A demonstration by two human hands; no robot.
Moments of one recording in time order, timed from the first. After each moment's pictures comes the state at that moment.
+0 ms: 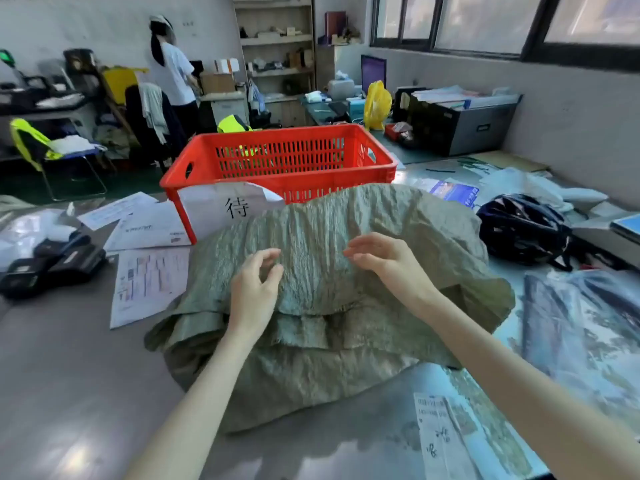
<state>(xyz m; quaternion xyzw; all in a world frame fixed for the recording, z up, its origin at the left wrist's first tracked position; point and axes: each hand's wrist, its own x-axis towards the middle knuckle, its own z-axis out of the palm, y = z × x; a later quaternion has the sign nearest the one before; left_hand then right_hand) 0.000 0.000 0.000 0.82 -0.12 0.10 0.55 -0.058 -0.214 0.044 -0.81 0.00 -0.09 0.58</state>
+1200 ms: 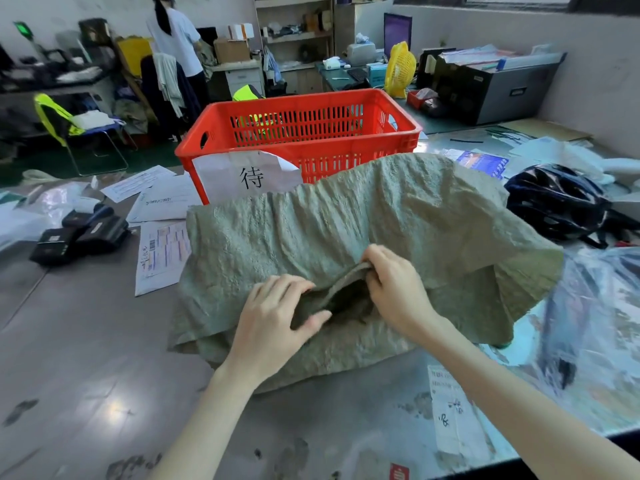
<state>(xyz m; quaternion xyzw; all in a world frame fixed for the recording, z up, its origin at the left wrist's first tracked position) -0.069 0.027 -0.024 0.90 -0.32 0.22 0.20 -0.078 -0.185 -0.011 -0.93 -0.08 -0.23 0.27</state>
